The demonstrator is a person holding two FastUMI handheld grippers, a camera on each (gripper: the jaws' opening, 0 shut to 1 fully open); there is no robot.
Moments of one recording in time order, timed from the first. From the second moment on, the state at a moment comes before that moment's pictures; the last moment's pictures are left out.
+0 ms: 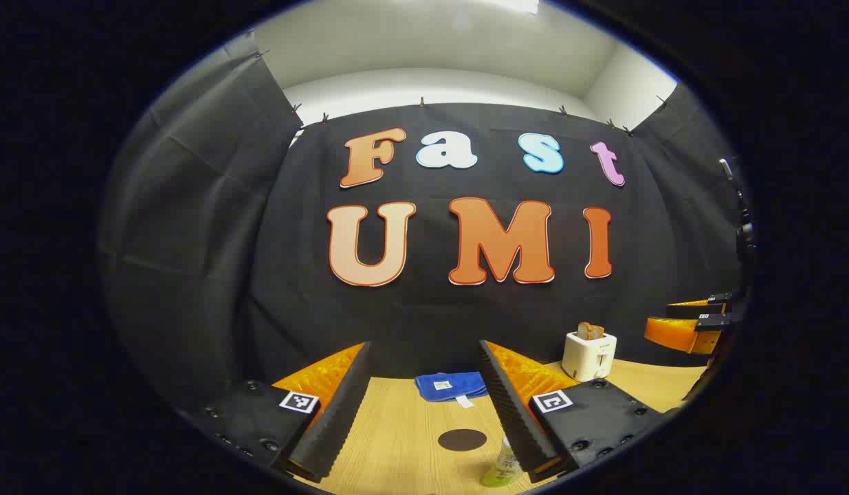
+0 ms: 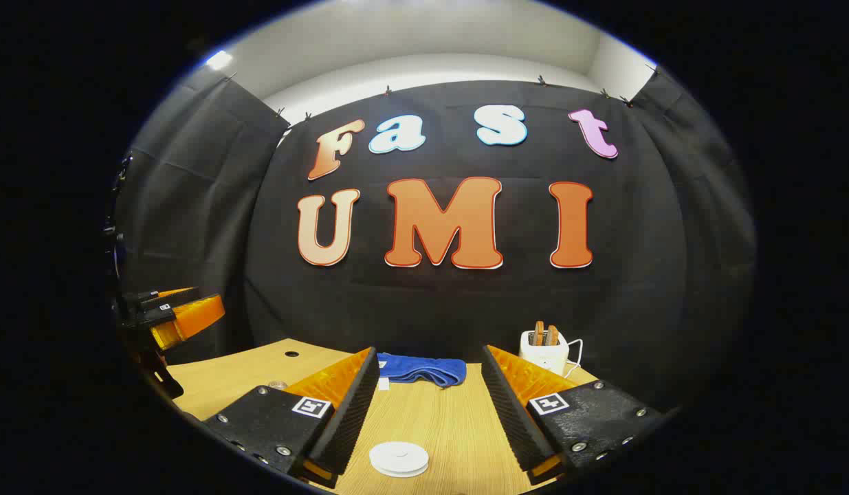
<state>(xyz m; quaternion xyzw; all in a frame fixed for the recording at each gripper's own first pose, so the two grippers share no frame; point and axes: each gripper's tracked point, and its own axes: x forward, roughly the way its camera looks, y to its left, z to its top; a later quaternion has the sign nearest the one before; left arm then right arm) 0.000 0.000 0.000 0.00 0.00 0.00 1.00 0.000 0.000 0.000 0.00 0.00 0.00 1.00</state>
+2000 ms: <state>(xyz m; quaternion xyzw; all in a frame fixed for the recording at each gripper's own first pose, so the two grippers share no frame) -0.014 -0.082 -0.078 0.00 0.06 -0.10 0.99 -0.005 0.003 -0.072 0.01 0.06 0.04 1.00</state>
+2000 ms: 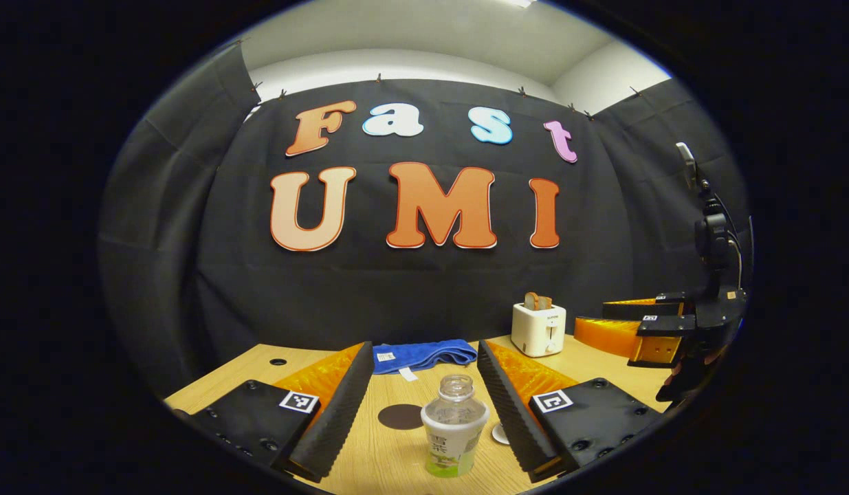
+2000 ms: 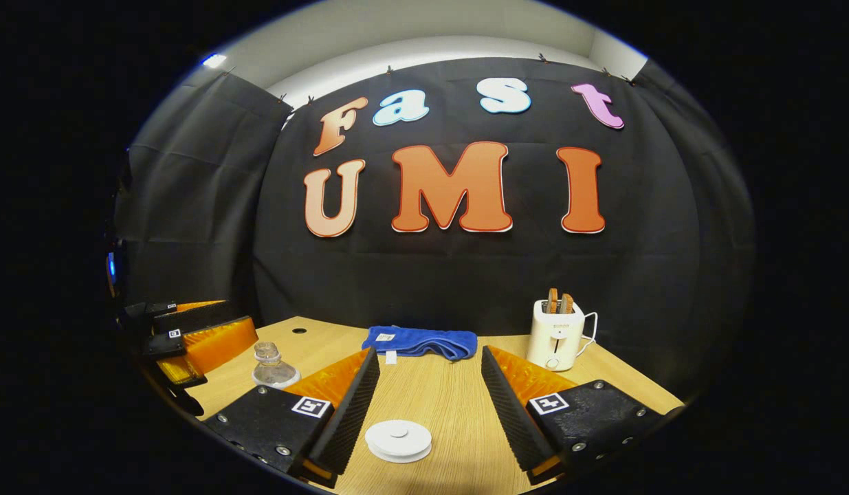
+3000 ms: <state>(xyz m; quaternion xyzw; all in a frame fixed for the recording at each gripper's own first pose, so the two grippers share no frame) -0.034 -0.103 -0.147 0.02 0.12 -0.14 0.98 0.005 0.038 -0.174 -0.04 0.16 0.11 0.98</state>
